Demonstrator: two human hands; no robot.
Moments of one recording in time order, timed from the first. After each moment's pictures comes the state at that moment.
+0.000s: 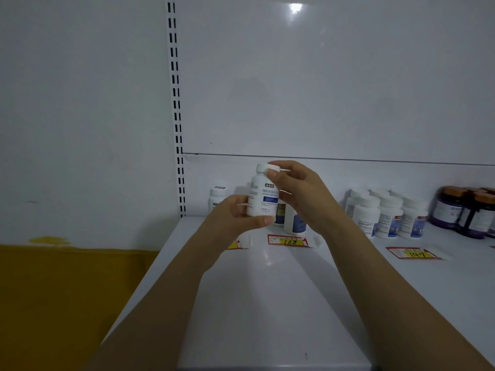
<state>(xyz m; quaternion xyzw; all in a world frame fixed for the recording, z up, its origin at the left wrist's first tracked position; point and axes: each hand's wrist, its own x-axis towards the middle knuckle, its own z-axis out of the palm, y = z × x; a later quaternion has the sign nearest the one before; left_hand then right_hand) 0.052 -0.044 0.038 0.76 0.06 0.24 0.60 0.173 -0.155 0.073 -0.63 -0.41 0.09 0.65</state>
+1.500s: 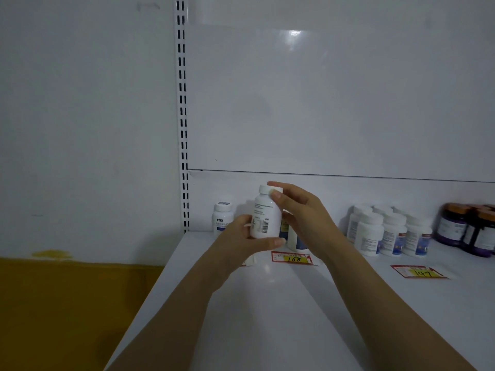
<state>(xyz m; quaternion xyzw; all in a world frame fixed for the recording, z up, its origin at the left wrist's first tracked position) 0.058 -0.048 0.036 0.78 0.10 0.21 0.58 0.168 -0.154 0.065 -0.62 -0.41 0.09 0.66</state>
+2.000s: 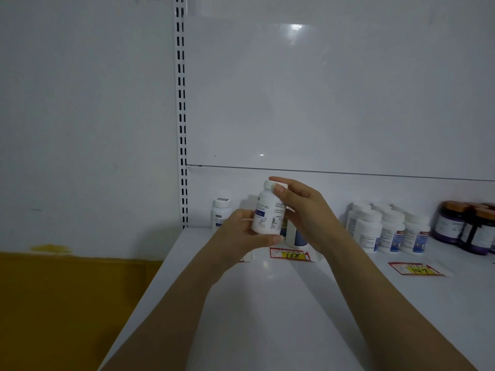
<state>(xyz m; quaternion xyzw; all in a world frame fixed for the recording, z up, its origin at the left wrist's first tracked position) 0.053 -0.053 0.045 0.78 0.10 0.21 0.58 0.168 -0.157 0.068 -0.60 -0.41 0.12 0.68</state>
